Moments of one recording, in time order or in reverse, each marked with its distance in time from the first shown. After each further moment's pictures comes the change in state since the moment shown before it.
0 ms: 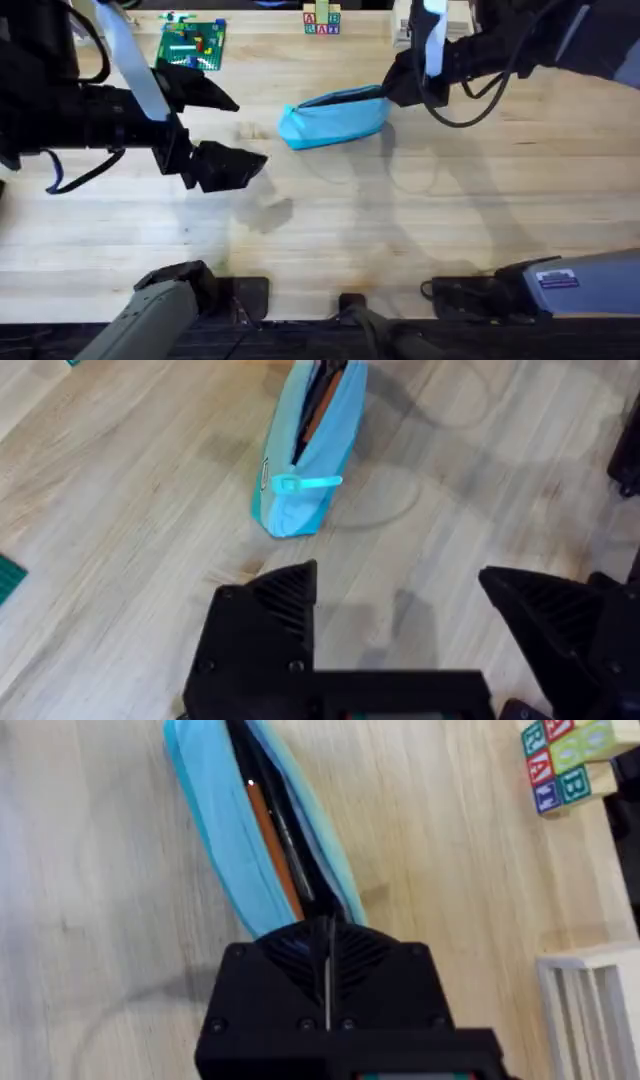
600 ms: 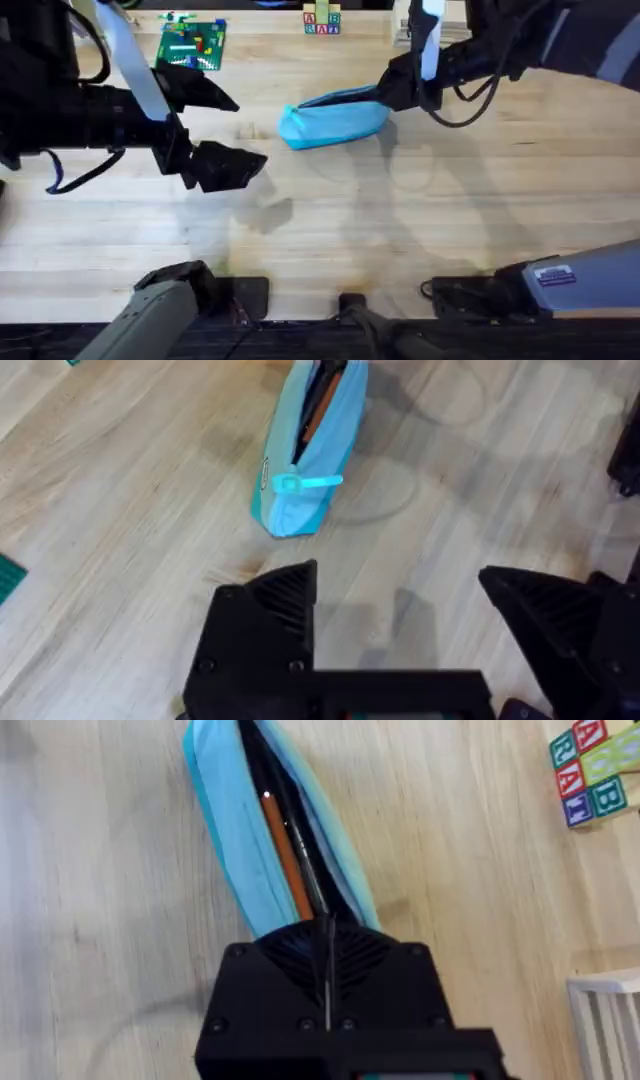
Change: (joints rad) left arm 0.000 0.000 0.000 0.000 0.000 -0.001; right arm 0.000 0.048 0.000 0.011 -0.065 0.000
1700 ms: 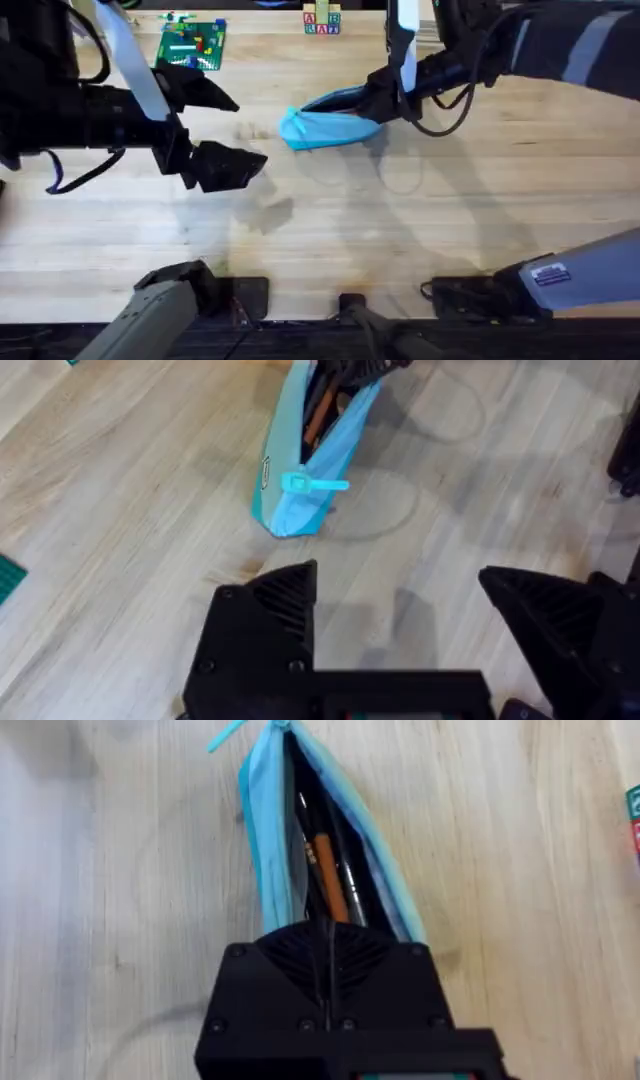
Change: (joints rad) left arm 0.000 0.000 0.000 0.000 0.000 0.000; right arm 0.081 0.055 0.000 0.004 -0.046 0.000
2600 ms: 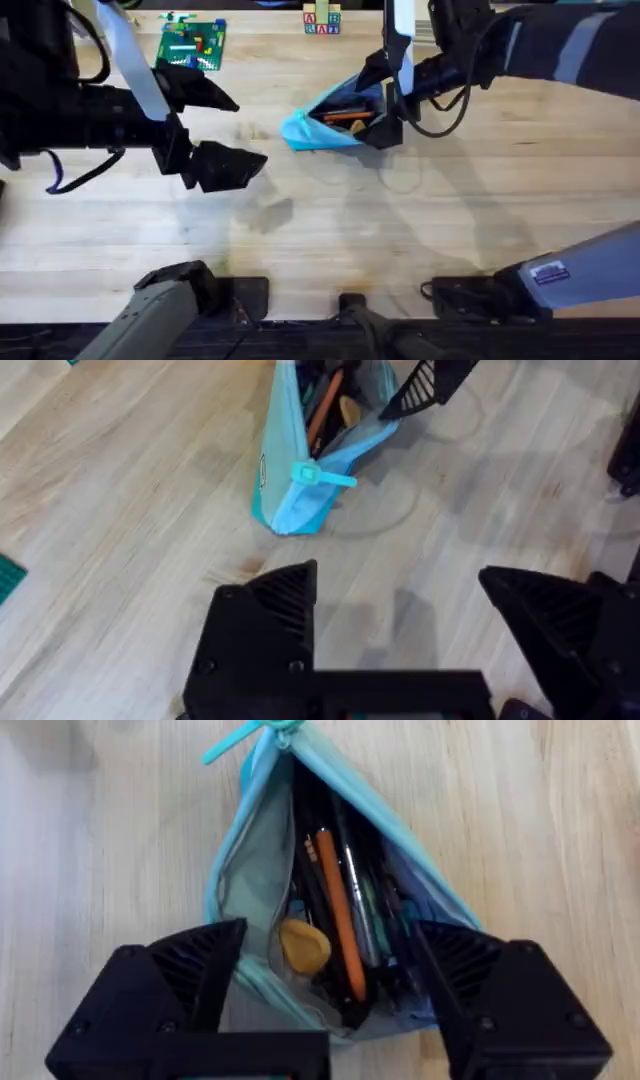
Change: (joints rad) left arm 0.000 0.000 0.000 0.000 0.000 0.000; right arm 0.000 0.027 0.000 0.001 -0.006 -0.002
